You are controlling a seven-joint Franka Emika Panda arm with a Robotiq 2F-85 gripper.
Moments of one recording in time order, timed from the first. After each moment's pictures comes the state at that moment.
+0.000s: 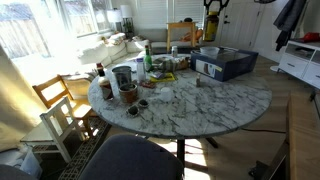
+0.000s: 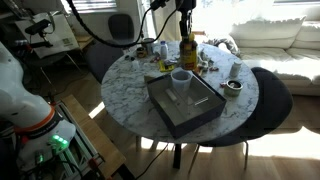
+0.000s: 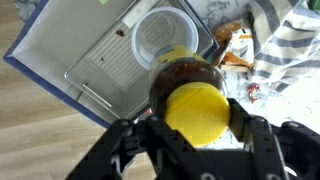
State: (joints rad) arm -0.21 0.18 -0.25 -1.71 0.05 2.05 0.65
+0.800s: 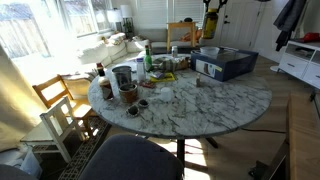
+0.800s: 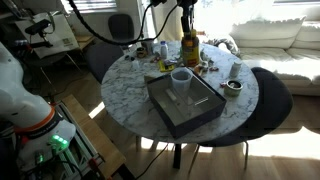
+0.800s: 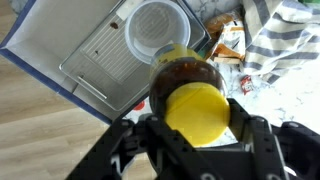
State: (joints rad) arm -0.21 0.18 -0.25 -1.68 0.06 2.06 0.65
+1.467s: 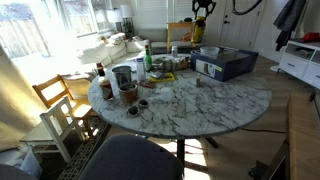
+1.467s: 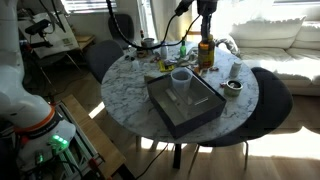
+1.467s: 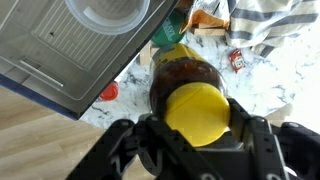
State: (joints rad) arm -0.26 0.51 -0.25 -1.31 0.16 2.04 0.69
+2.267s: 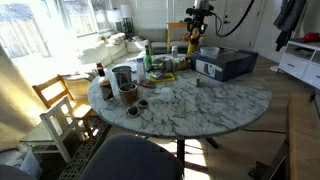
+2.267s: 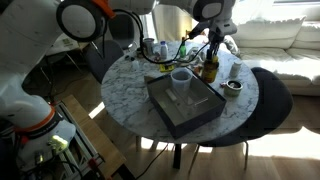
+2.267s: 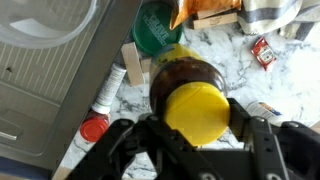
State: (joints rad) arm -0.35 0.94 -0.23 -0.86 0.28 1.91 0.87
